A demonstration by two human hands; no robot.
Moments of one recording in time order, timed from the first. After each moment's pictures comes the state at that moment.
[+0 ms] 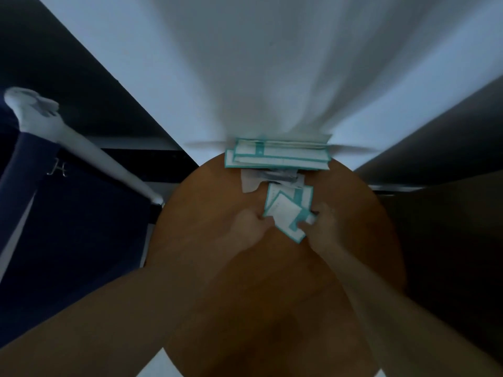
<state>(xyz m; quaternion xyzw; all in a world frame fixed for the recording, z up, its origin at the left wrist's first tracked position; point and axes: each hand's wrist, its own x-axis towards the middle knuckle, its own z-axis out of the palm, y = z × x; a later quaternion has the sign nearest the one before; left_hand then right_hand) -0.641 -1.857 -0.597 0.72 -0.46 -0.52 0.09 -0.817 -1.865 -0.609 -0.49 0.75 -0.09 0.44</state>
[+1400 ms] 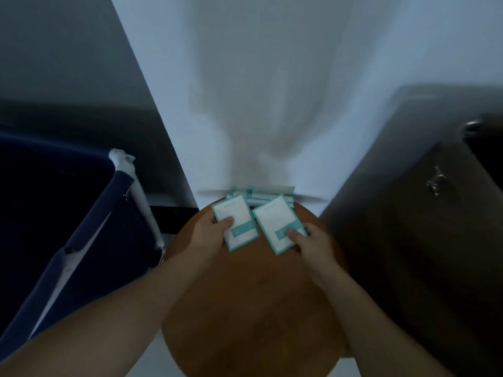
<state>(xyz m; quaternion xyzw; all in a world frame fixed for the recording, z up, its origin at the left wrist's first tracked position) -0.610 -1.778 -0.419 0.67 -0.24 -0.54 0.45 -0.826 -1.780 -0.419 -0.38 0.65 -0.35 0.56</state>
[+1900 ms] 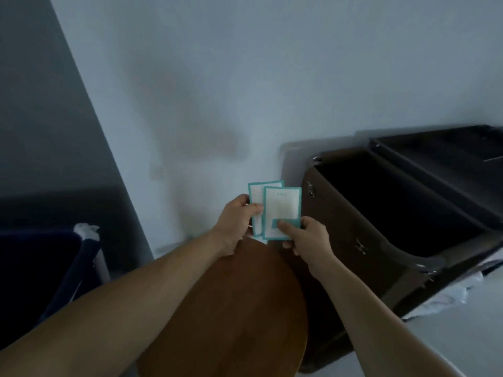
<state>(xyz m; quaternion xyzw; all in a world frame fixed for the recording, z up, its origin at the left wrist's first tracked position) -0.708 -1.720 -0.220 0.45 -0.51 -0.61 0.40 -0.863 -1.651 -0.223 -0.38 0.68 -0.49 0.40</state>
